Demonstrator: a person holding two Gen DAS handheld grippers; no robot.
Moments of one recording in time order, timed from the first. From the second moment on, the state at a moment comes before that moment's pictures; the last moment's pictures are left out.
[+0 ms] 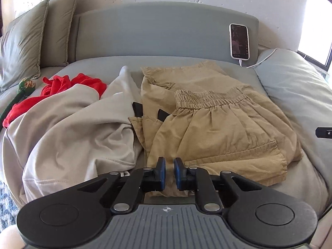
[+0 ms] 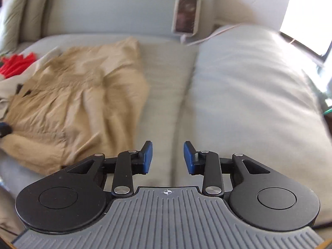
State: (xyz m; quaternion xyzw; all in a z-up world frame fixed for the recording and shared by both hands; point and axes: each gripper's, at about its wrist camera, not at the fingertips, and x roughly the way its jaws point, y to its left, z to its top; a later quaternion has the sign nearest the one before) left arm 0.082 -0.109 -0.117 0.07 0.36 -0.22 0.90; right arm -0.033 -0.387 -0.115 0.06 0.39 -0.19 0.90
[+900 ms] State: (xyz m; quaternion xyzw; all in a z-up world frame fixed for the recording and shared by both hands) left arm 0.077 -0.033 -0.117 -0.26 0.47 -0.23 0.81; right arm -0.066 -0.438 -0.123 0.43 0.32 -0.06 0.84
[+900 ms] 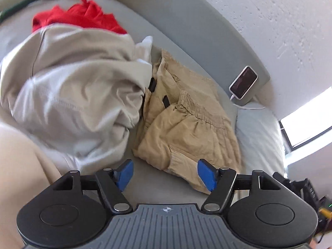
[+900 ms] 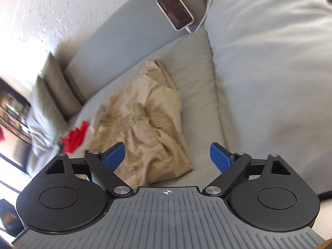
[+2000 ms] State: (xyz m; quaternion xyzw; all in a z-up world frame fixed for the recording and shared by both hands) left arm 0.123 -0.088 -0.163 -0.33 0.46 -0.16 0.81; right arm 0.004 -0.419 -0.199 0.47 0.28 -0.05 0.83
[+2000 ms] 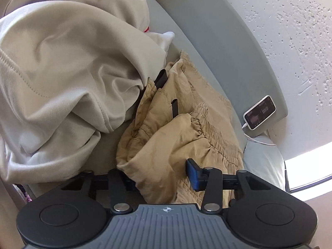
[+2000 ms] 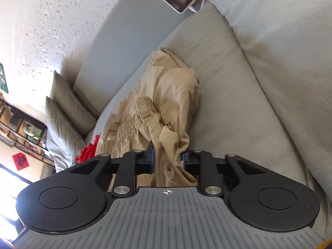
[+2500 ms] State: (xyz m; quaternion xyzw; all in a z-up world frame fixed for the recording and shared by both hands) left arm 0.089 -0.090 -0.134 -0.24 0.49 -0.29 0.79; right arm -0.098 -0.396 -0.148 0.47 0.29 -0.12 0.82
